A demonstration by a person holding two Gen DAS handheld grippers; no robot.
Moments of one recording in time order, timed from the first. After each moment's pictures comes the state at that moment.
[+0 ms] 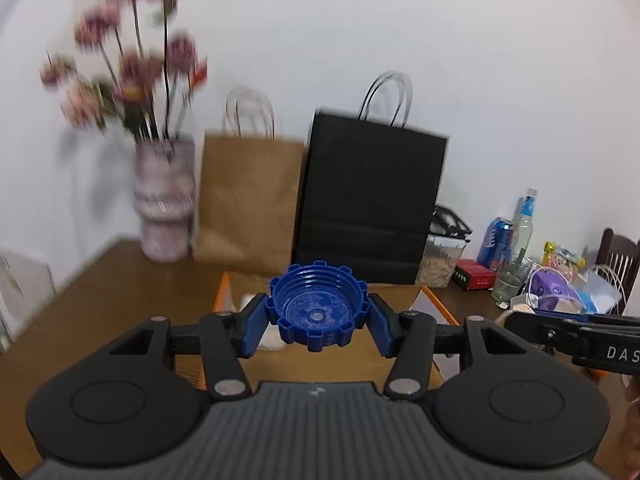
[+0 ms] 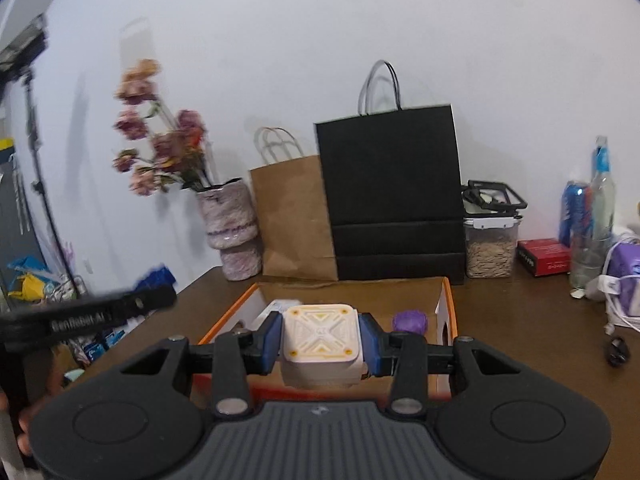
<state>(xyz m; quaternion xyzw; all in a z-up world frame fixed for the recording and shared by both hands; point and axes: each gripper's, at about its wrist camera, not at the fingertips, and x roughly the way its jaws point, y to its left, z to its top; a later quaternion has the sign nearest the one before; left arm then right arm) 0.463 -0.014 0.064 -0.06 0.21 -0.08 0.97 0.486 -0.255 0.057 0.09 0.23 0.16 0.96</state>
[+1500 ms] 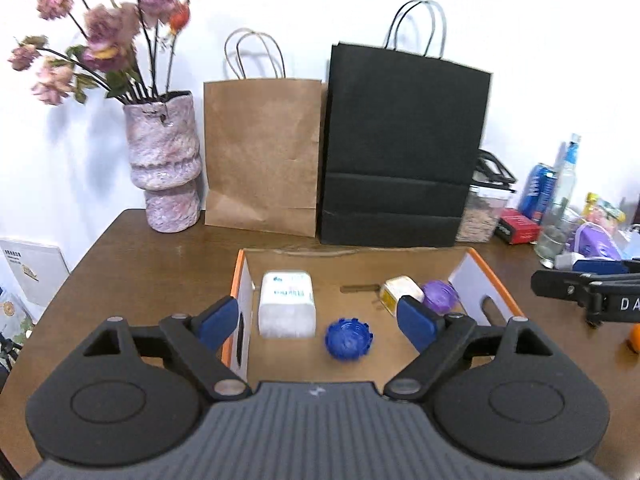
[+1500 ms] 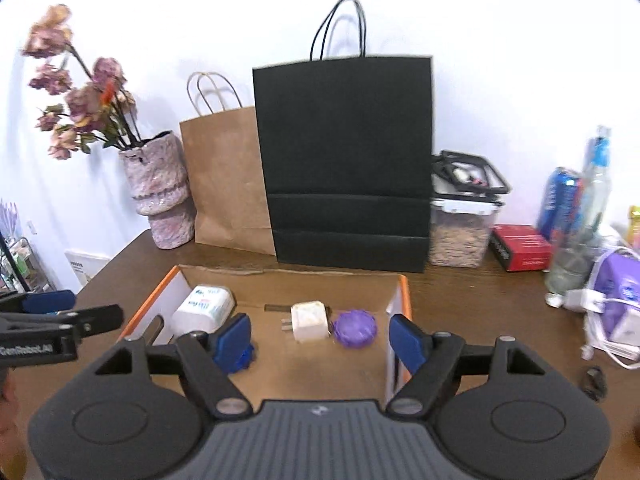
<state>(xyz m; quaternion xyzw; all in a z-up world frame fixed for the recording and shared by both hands) 0.516 -0.021 0.063 -0.01 0.28 -0.05 0.96 0.535 -0.268 0.060 0.03 0.30 0.10 0.95</state>
